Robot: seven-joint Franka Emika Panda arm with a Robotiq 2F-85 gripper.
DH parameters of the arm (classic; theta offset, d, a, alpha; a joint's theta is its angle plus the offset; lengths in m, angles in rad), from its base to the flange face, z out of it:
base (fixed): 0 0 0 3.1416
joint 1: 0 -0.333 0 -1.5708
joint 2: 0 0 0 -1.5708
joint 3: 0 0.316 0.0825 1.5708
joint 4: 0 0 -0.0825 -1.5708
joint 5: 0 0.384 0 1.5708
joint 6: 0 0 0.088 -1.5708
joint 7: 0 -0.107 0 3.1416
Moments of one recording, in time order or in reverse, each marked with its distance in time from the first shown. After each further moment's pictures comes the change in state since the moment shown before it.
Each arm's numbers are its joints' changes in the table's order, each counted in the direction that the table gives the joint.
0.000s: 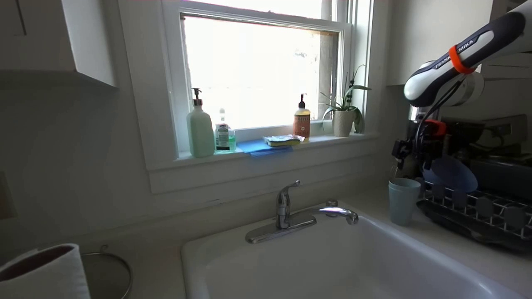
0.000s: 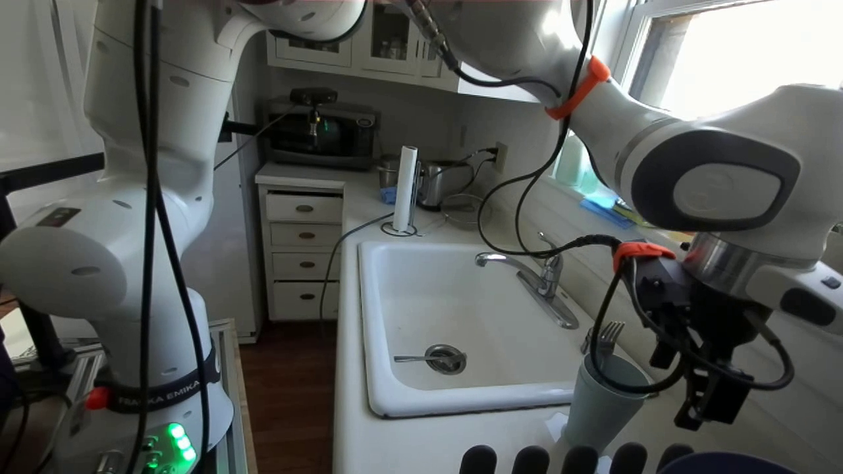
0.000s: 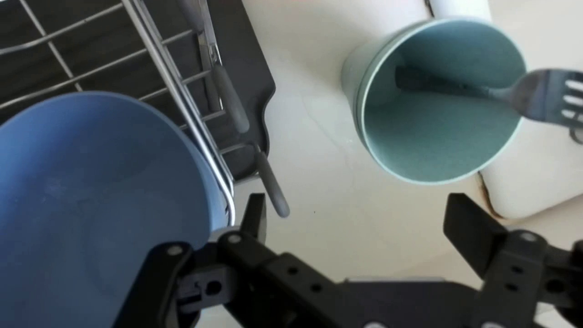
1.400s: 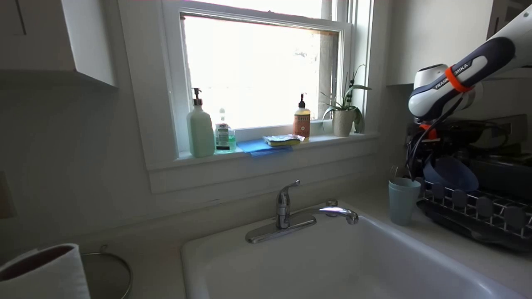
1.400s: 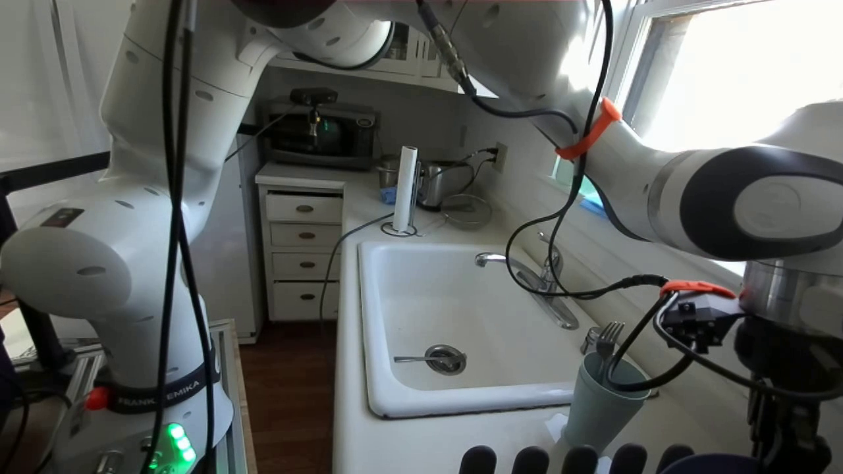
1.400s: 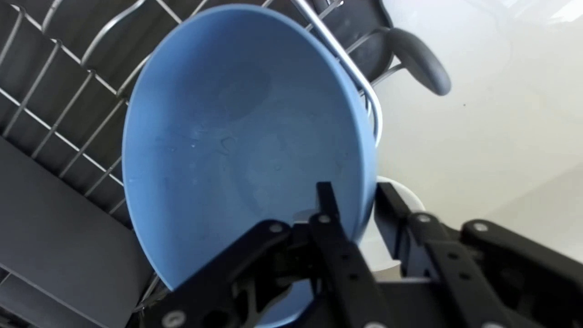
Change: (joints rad) arm -0.029 -0.102 -0.115 0.085 -0.240 0.084 -0.434
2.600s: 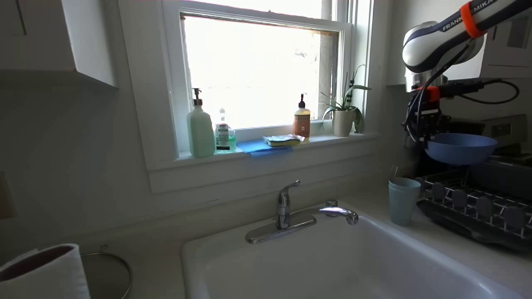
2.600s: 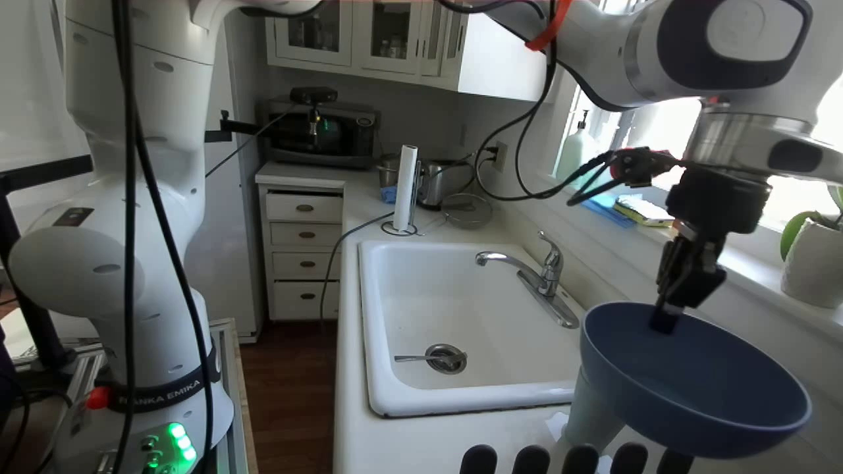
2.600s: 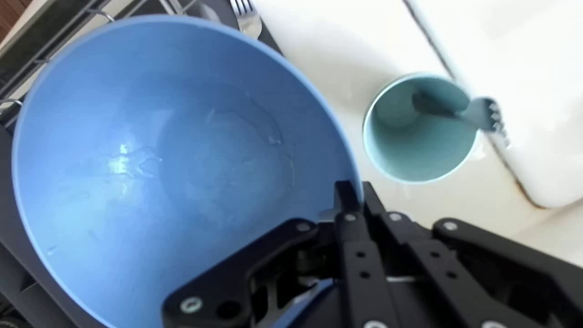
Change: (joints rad) arm -0.082 0.219 0.089 0.025 0.001 -0.435 0.065
